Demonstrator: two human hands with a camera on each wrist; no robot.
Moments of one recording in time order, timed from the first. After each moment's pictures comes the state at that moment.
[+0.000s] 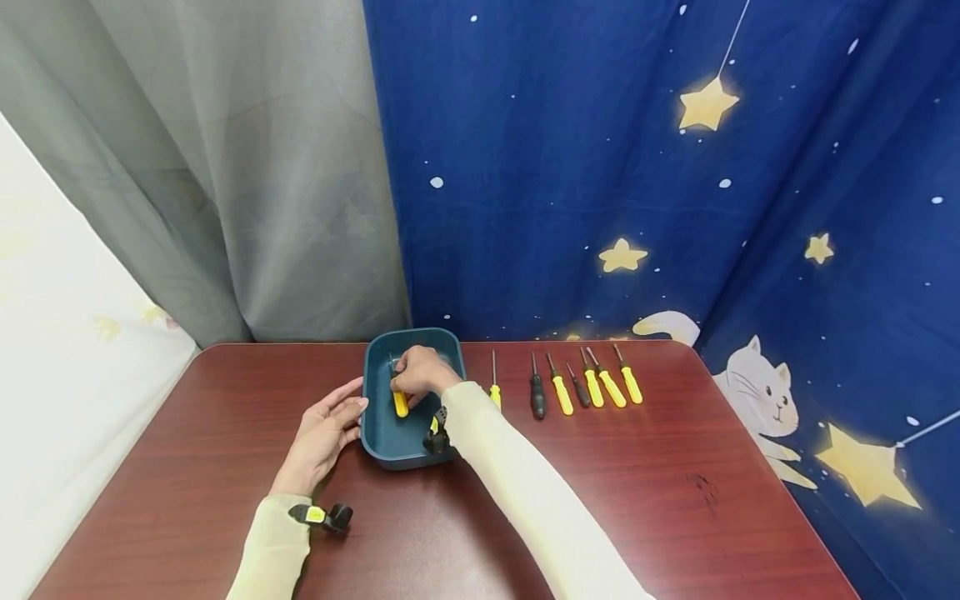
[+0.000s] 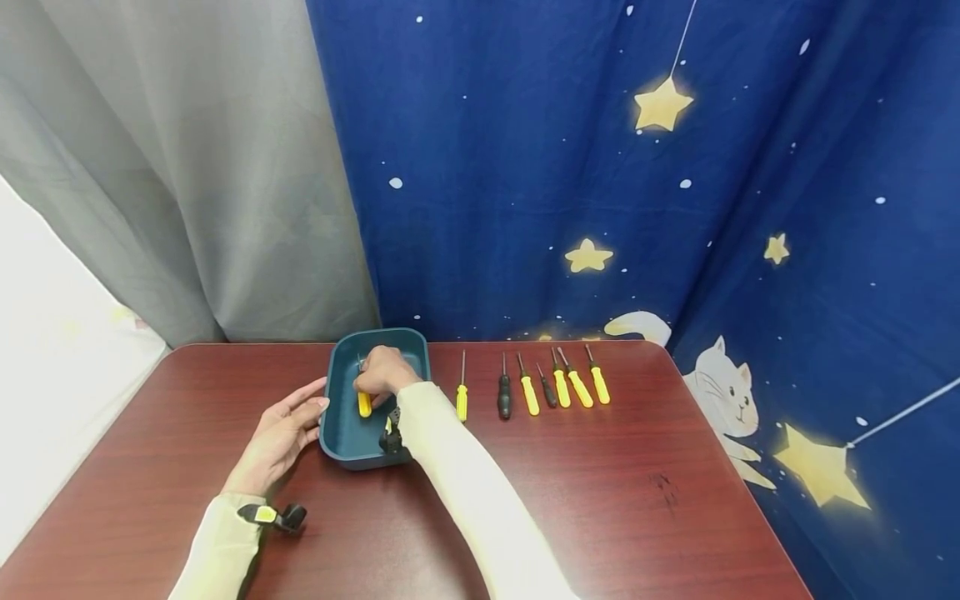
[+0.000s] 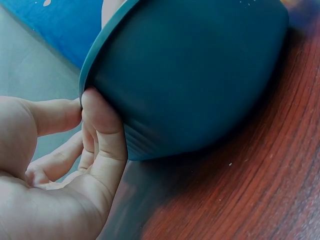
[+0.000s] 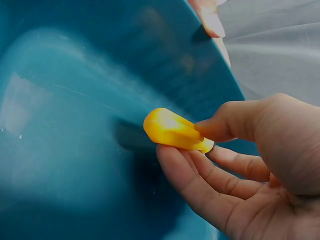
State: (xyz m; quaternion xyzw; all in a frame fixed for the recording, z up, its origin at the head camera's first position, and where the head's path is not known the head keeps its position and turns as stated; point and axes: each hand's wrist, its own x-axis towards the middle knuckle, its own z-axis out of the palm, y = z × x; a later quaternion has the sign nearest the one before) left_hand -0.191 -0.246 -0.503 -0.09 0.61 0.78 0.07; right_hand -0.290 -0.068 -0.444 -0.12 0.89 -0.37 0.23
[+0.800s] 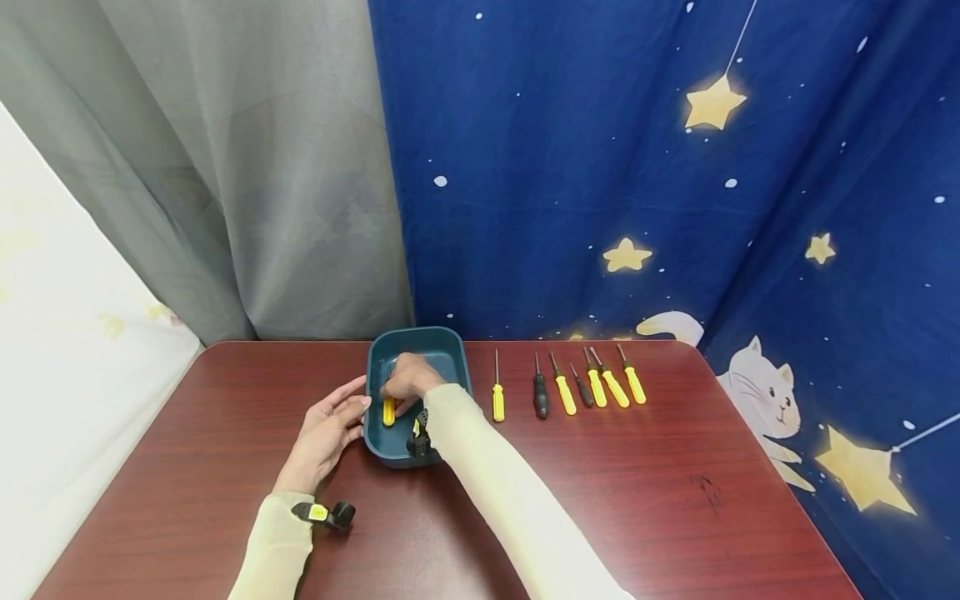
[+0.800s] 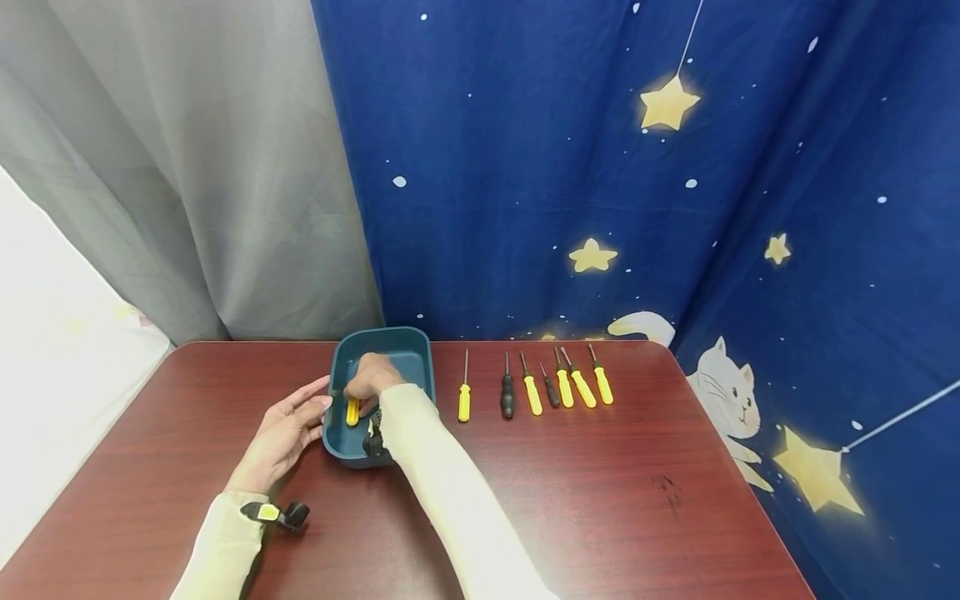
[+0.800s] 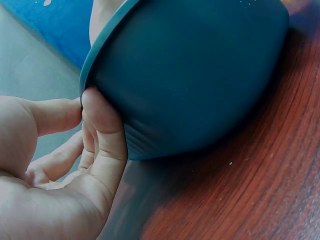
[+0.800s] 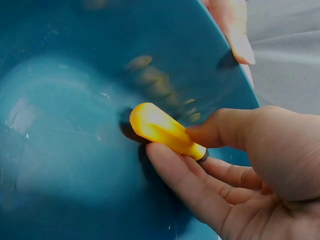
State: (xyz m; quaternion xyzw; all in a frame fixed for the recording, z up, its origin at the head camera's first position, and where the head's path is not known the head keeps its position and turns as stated) left_hand -0.190 -0.246 -0.502 -0.09 0.62 0.78 0.06; right_hand -0.290 -0.096 -0.455 -0.05 0.89 -0.37 0.28
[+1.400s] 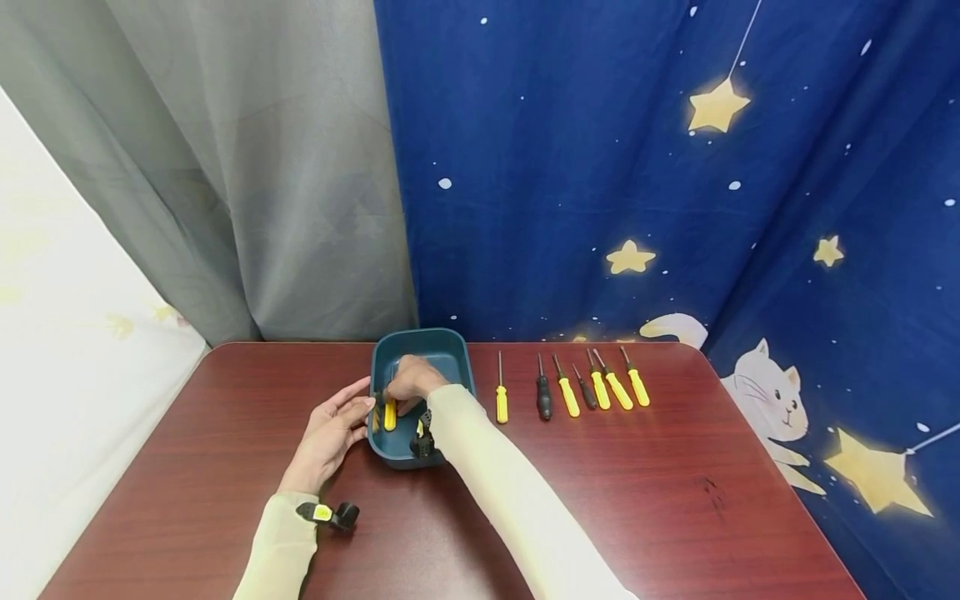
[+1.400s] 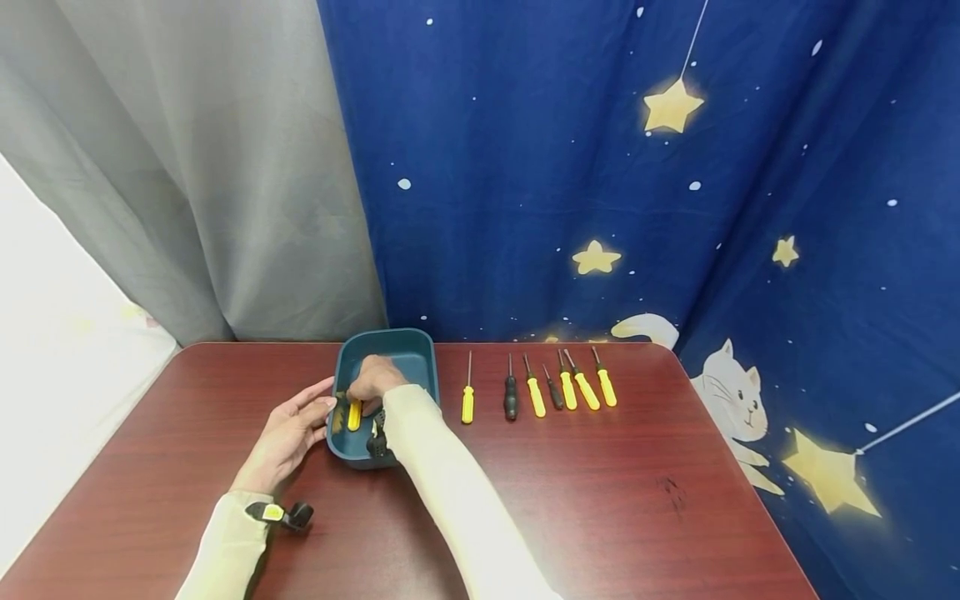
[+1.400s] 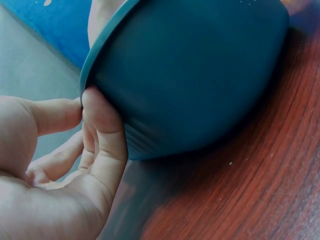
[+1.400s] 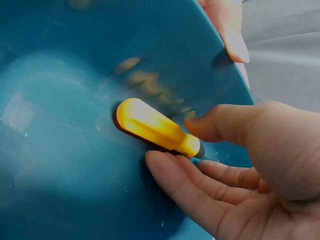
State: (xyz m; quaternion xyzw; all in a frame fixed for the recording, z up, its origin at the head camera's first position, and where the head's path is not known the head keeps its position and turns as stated) left_hand -0.188 -0.245 -0.499 -0.09 0.61 0.78 0.07; right_hand -0.291 -0.099 -0.454 -0.05 0.89 -0.36 0.28
